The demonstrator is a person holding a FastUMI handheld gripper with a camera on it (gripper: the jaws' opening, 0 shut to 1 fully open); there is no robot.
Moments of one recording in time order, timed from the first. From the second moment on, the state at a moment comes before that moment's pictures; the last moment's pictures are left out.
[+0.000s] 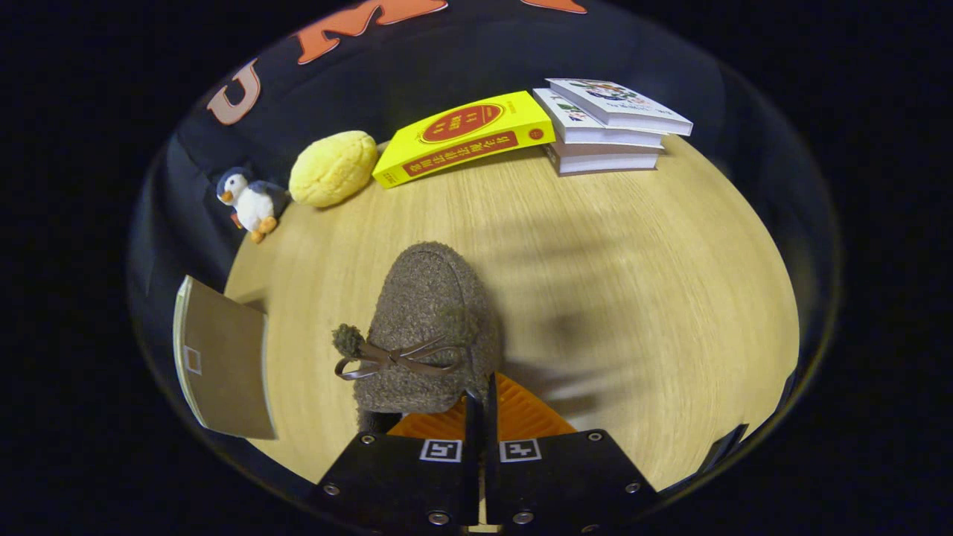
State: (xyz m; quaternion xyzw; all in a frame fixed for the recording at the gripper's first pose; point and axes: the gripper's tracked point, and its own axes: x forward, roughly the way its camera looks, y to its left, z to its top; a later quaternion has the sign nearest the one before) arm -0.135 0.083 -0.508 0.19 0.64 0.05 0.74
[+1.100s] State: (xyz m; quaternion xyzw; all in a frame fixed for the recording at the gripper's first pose) arm -0.084 0.375 -0.301 0.23 0.60 0.18 0.74
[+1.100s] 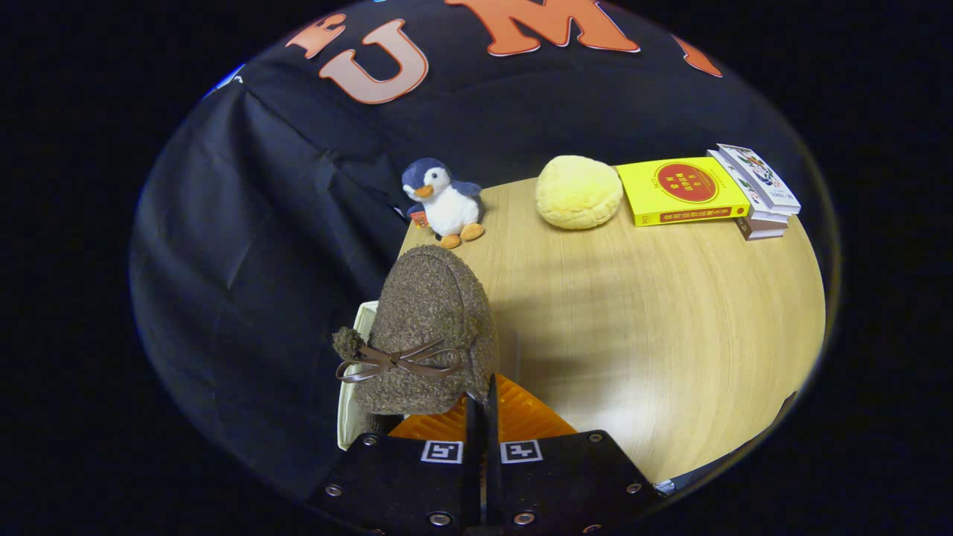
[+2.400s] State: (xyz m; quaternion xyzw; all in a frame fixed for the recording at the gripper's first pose) arm -0.079 0.309 -0.237 0.23 0.47 0.22 0.82
